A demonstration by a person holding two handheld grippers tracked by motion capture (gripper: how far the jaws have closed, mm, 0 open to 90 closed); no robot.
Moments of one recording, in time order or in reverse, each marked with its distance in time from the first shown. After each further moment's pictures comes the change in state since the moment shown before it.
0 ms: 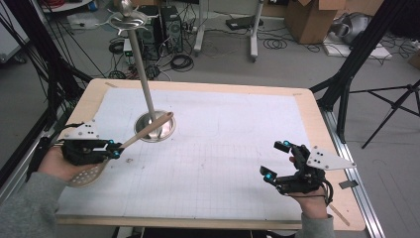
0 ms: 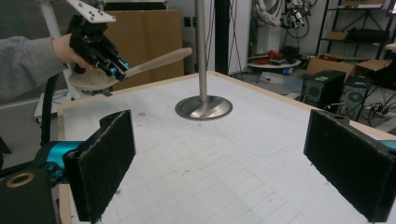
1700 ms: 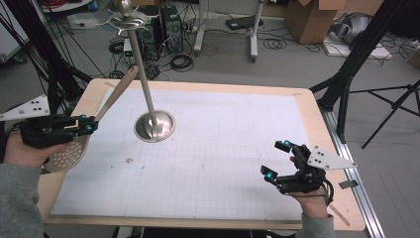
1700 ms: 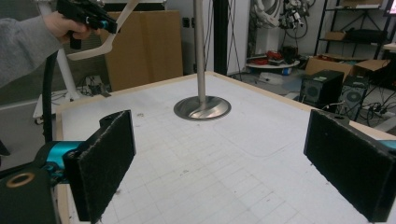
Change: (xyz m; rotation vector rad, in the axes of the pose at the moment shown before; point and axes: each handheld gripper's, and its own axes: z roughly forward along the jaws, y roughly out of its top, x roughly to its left) left arm 0.029 0.015 -0.069 -0.305 0.043 -0.054; right arm -0.001 0.000 -0.001 -0.001 -0.004 0.007
